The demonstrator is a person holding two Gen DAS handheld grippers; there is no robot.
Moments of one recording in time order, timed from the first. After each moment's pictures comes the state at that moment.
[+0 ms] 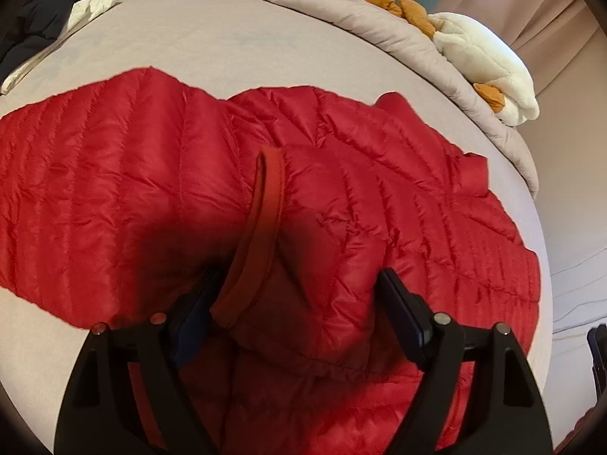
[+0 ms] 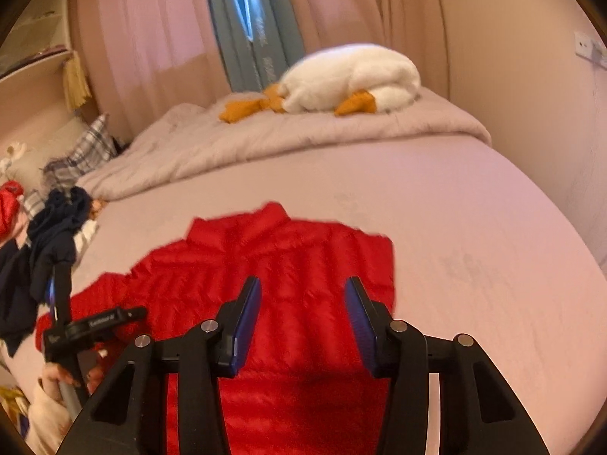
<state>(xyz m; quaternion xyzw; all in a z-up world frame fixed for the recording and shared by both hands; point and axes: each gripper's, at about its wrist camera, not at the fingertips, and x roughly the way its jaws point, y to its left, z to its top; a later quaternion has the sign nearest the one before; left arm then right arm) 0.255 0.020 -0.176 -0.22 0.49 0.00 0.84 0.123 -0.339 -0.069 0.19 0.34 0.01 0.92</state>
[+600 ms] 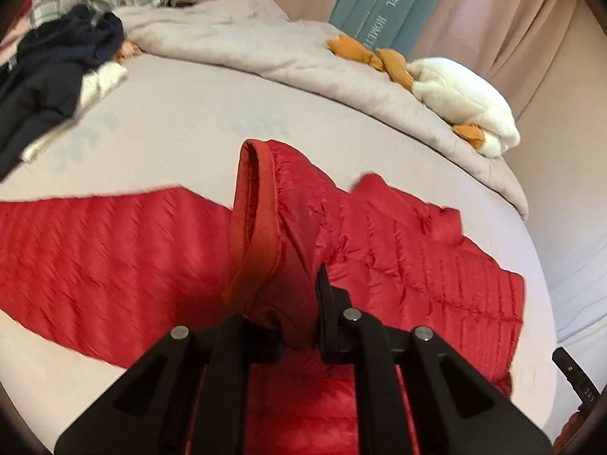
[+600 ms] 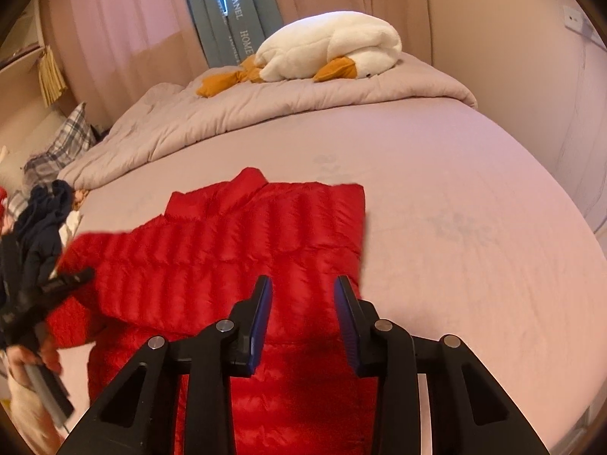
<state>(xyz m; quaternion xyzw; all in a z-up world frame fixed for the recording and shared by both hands) 0.243 0.046 -0.107 -0.18 0.40 0.01 0.90 0.143 -0.346 -0.083 0.20 0.39 -0.01 0.90</state>
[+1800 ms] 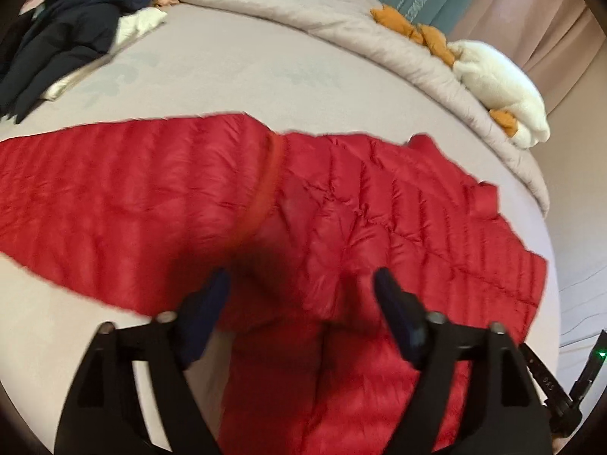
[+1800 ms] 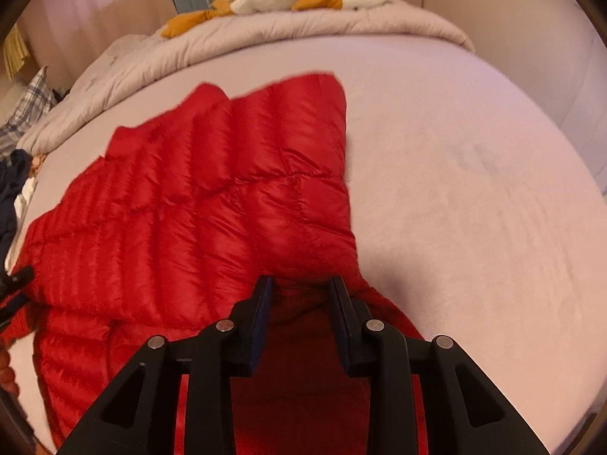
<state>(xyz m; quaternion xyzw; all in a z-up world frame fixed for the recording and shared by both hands) 0.210 0.072 -0.138 -0.21 0.46 0.04 0.86 0.175 -0.326 -0.158 0.18 0.48 -0.04 0.86</state>
